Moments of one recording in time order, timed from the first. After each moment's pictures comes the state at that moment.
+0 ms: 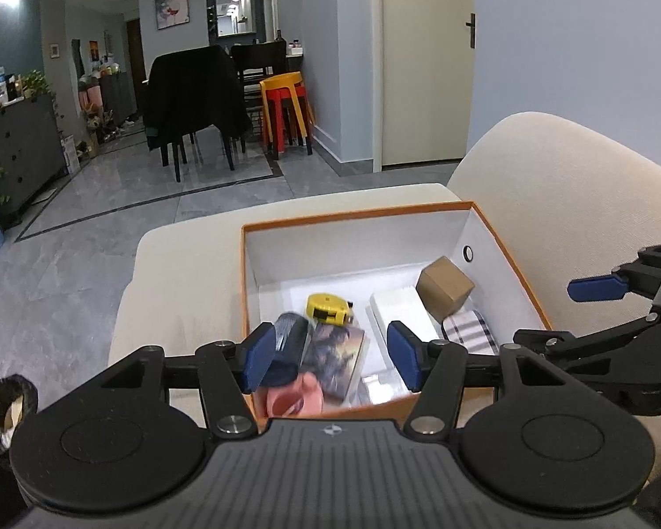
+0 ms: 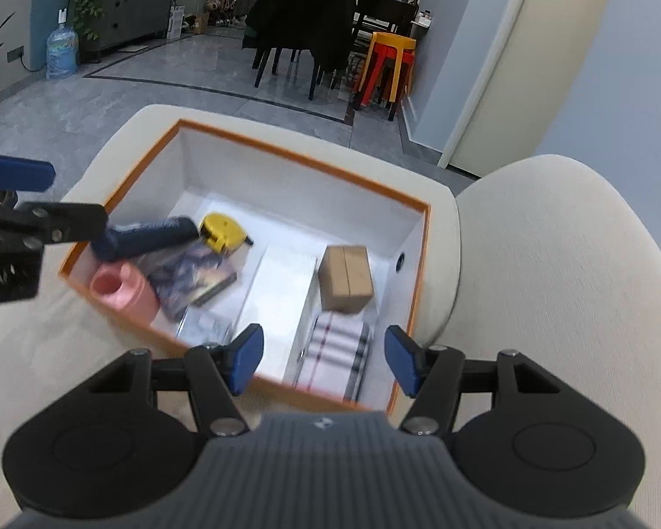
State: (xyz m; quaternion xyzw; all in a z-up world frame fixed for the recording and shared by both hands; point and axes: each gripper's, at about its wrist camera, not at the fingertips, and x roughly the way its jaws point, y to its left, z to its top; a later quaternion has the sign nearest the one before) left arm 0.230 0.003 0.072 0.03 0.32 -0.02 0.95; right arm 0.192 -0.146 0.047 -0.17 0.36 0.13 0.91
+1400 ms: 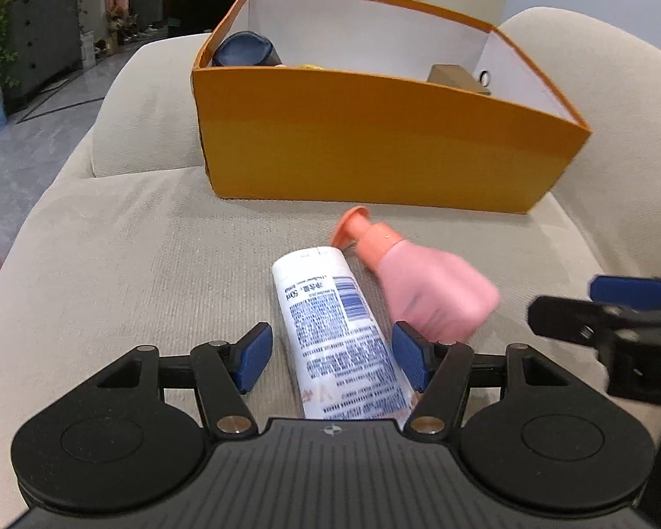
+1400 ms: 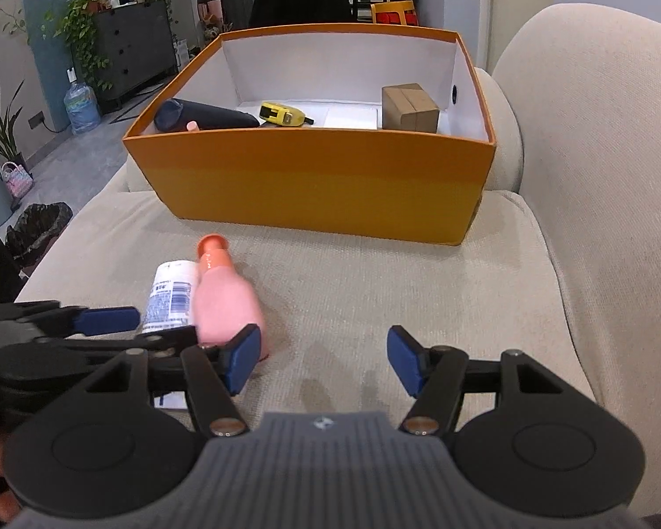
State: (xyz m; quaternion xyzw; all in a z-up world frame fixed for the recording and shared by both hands) left arm 0.163 -0.011 -0.101 -0.05 0.40 0.01 0.92; right arm 0.092 -0.180 -0.082 -0.02 0.39 0.17 0.90
